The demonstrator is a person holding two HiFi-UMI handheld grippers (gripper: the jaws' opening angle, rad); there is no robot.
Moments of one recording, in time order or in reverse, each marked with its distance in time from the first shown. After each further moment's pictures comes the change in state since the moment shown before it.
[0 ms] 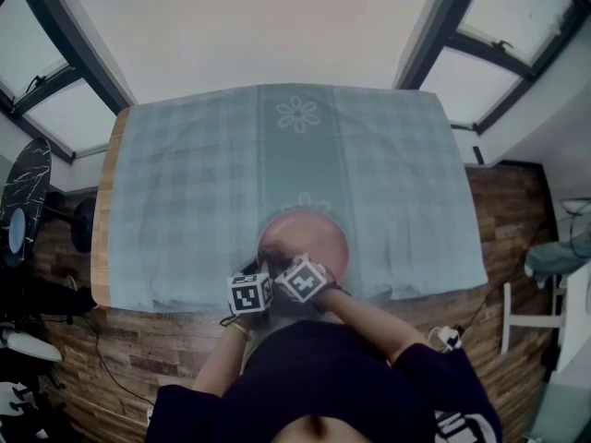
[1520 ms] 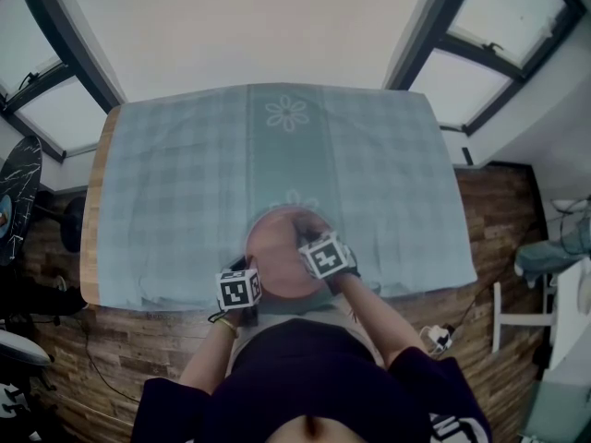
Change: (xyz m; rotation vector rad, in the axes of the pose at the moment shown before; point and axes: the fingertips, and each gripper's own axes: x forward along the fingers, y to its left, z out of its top) left arm 0.001 0.001 -0.002 -0.002 0.009 0.009; right arm -0.065 -0.122 -0.023 0.144 -0.007 -0.340
